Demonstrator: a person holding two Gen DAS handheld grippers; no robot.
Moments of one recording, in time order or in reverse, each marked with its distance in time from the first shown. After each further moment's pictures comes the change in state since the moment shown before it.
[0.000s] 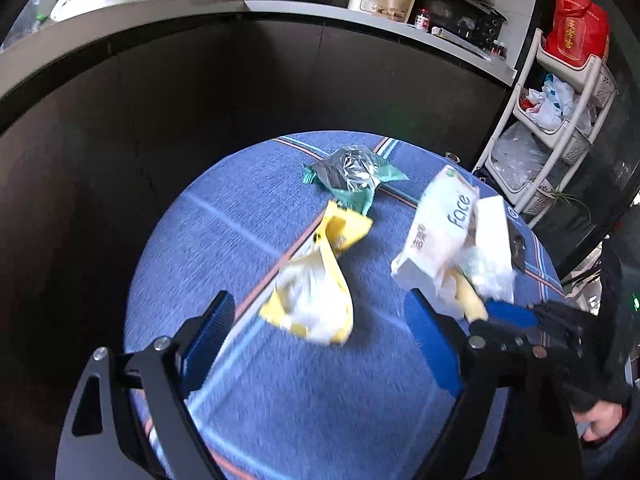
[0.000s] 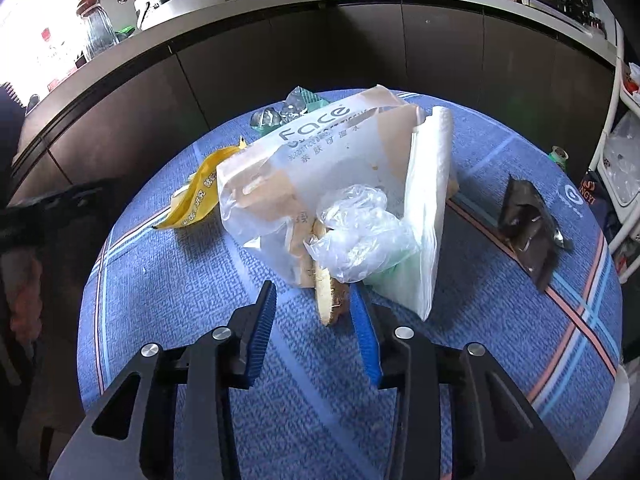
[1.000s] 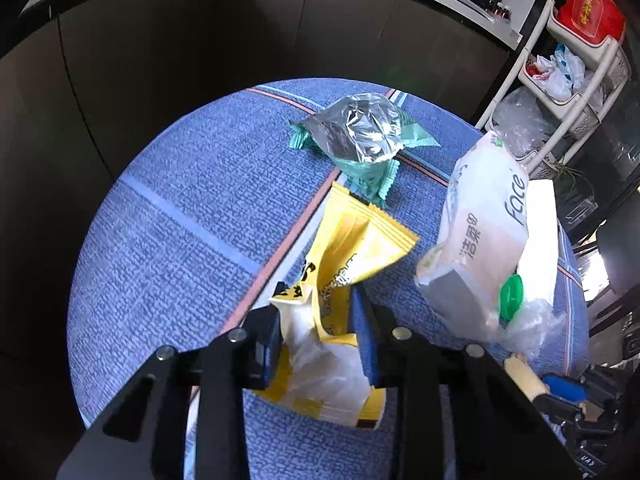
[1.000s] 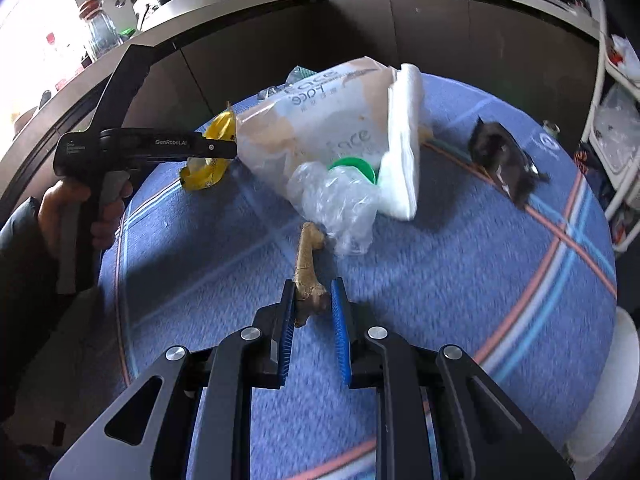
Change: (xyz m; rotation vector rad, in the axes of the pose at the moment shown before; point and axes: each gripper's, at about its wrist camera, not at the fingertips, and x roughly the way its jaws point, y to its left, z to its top) left arm 0.082 0.011 0.014 0.013 0.168 -0.051; right arm -0.034 0.002 -0.053 0.065 0.027 0.012
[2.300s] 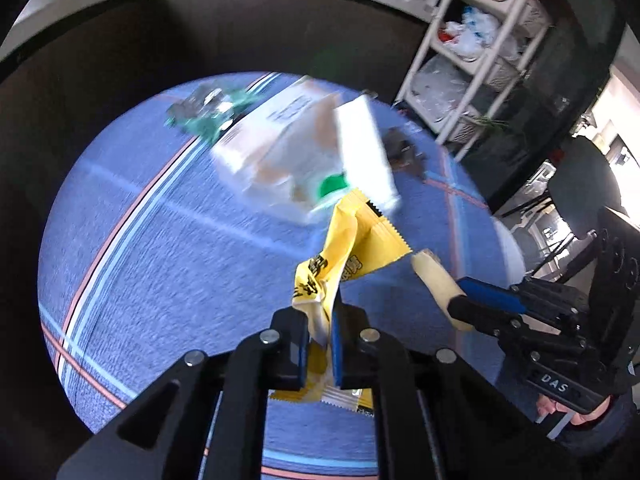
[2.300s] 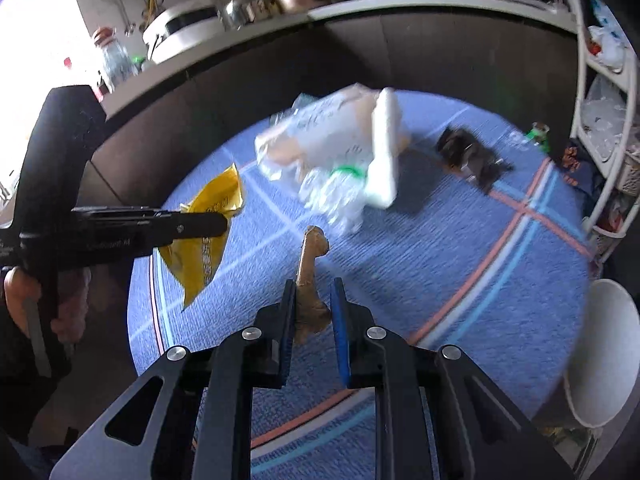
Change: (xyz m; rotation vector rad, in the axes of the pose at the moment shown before) left arm -0.081 -0.115 -0.080 0.168 -0.009 -0.148; right arm -0.062 -0.012 -0.021 0.032 -0.122 0.014
